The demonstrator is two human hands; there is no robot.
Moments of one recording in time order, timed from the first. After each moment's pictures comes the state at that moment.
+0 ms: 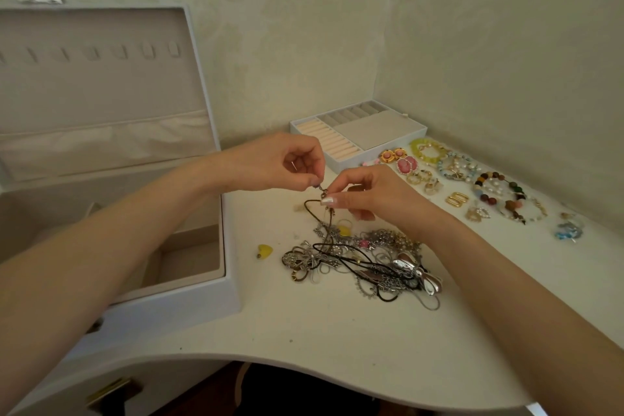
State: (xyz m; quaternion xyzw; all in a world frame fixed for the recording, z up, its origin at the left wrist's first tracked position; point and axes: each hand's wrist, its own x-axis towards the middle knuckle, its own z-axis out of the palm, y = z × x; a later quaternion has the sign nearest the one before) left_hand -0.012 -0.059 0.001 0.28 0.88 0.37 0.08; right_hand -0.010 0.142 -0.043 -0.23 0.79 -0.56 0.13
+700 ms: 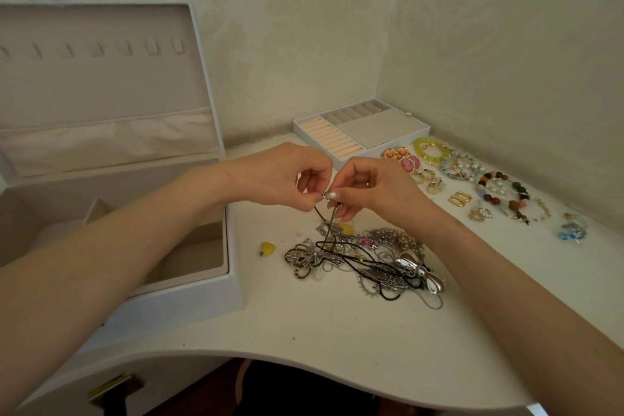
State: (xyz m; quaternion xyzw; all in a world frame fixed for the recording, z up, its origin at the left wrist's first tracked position) left_hand -0.007 -0.050 -0.007 0.33 0.92 0.22 0.02; right_hand -0.012 0.137 -0.046 -0.25 0.75 -0.61 0.09
